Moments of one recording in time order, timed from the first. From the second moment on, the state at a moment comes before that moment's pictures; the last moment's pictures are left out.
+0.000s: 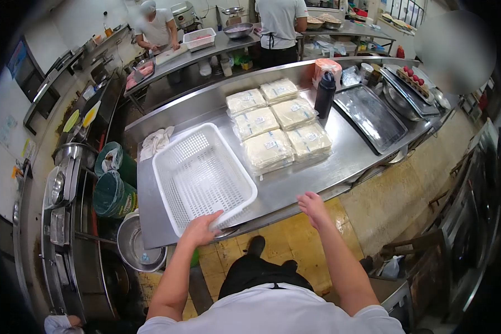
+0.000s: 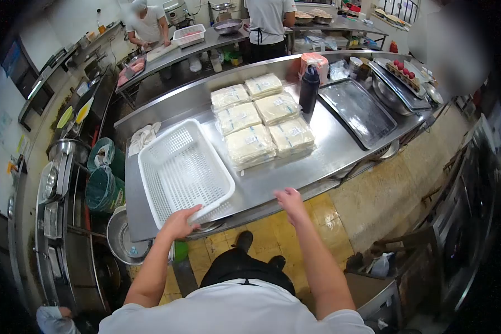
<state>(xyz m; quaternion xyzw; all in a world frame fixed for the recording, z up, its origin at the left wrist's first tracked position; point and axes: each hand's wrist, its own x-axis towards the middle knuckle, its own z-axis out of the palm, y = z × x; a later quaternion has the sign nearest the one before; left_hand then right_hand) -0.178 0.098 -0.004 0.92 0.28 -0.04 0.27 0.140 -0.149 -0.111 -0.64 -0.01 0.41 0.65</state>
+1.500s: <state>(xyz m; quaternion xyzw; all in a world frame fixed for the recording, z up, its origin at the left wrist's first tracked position) 0.205 0.246 -0.081 0.90 0.19 -0.21 0.34 0.184 0.060 -0.141 -0.48 0.24 0.31 0.78</state>
